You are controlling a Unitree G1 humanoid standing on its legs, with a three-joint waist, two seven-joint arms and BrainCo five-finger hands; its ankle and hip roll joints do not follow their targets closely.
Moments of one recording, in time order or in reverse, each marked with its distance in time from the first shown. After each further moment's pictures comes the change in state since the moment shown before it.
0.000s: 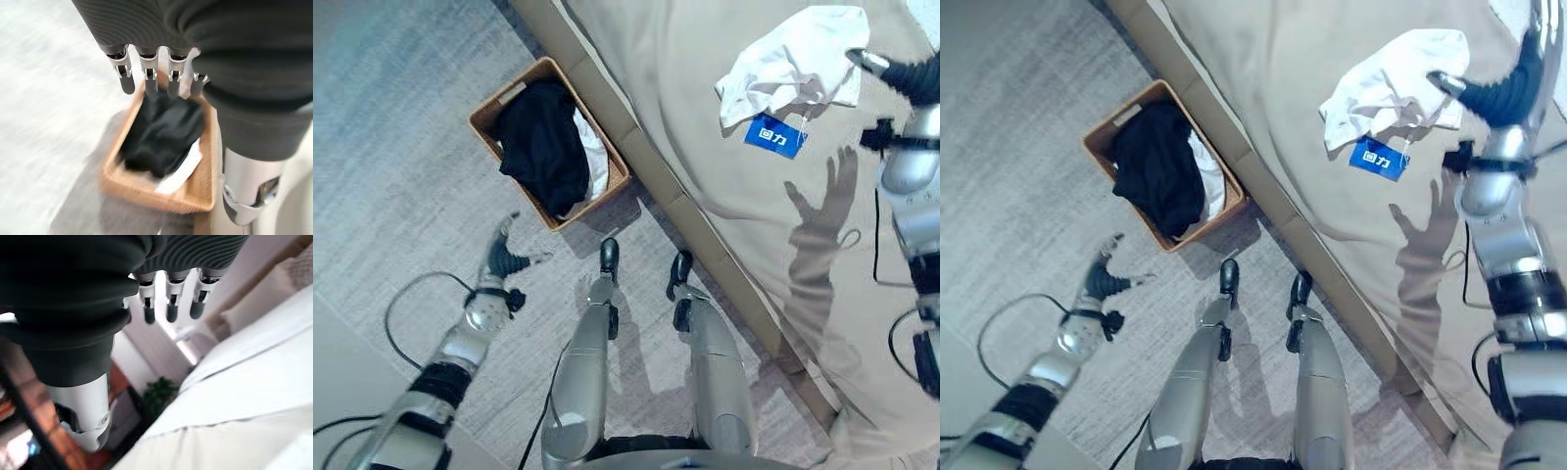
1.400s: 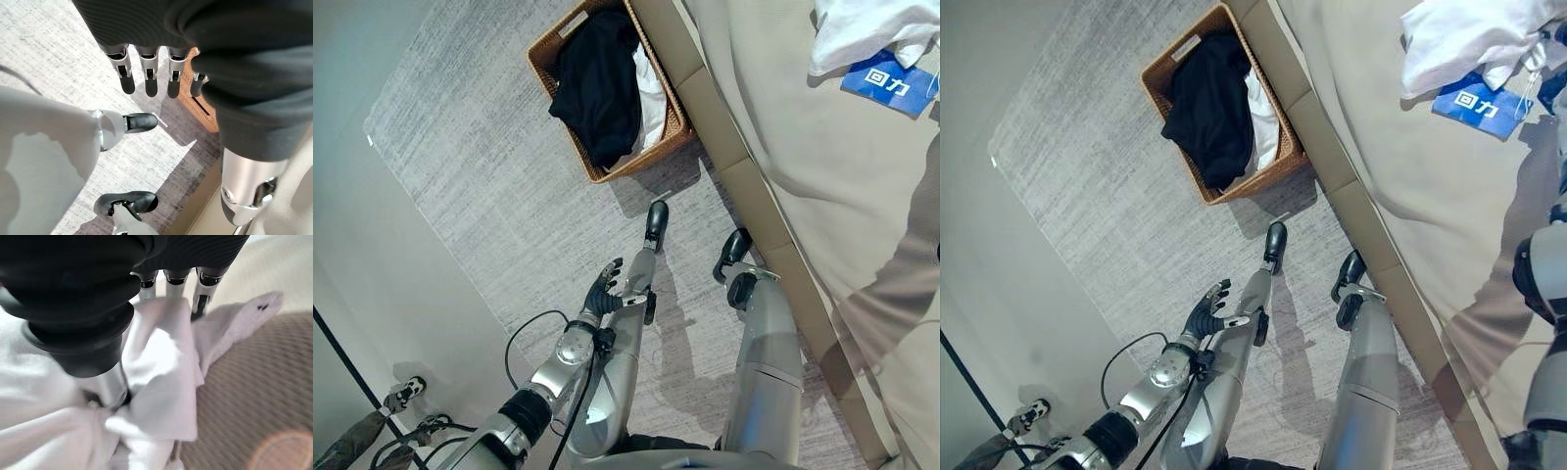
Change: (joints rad) left arm 0.029 -0.237 -0.180 -0.123 -0.274 0.013 -0.088; right arm -0.575 -0.062 0.444 0.831 0.127 0.159 0.316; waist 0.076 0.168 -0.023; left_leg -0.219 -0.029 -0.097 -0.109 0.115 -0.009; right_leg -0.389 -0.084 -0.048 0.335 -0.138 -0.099
